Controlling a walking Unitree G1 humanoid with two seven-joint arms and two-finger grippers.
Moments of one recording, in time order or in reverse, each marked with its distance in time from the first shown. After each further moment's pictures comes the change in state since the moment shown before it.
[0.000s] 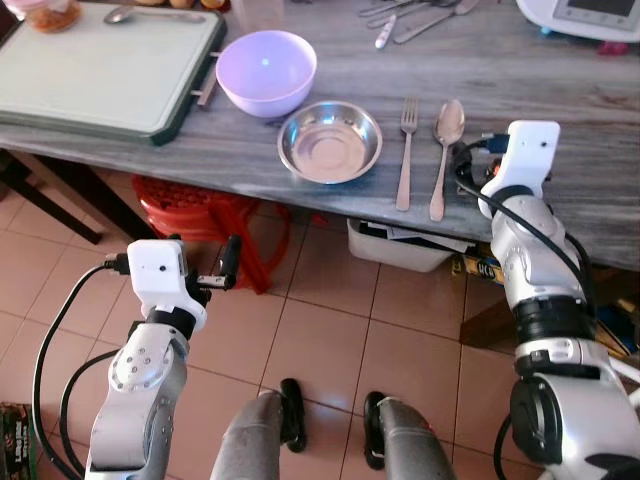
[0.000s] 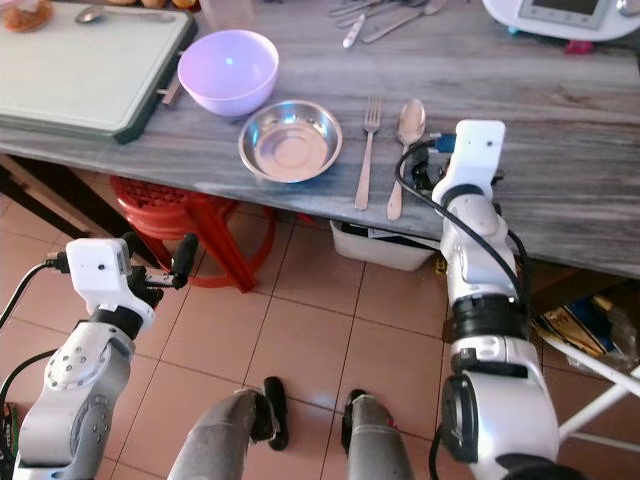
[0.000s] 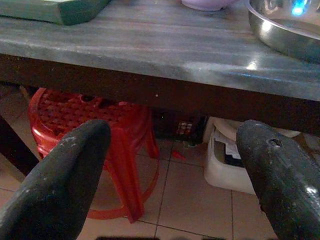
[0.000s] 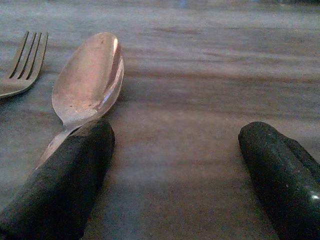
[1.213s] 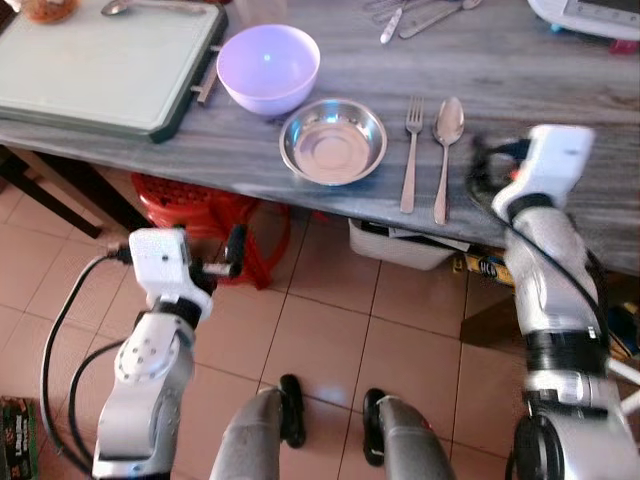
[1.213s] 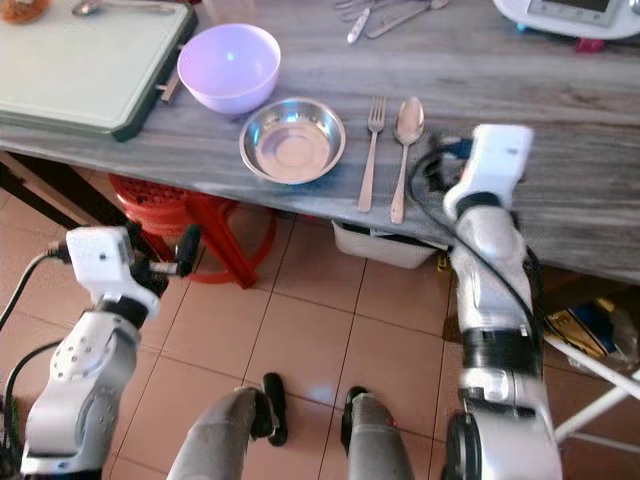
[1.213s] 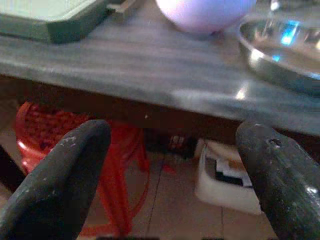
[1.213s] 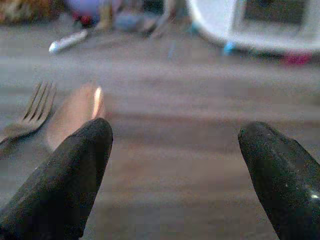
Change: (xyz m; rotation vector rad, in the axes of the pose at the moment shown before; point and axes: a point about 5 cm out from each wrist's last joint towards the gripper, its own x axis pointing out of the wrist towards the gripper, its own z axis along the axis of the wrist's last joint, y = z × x) left arm 0.010 -0.010 0.013 -0.042 -0.075 -0.023; right arm -0.034 -0.015 0.014 -0.028 -0.240 -0.066
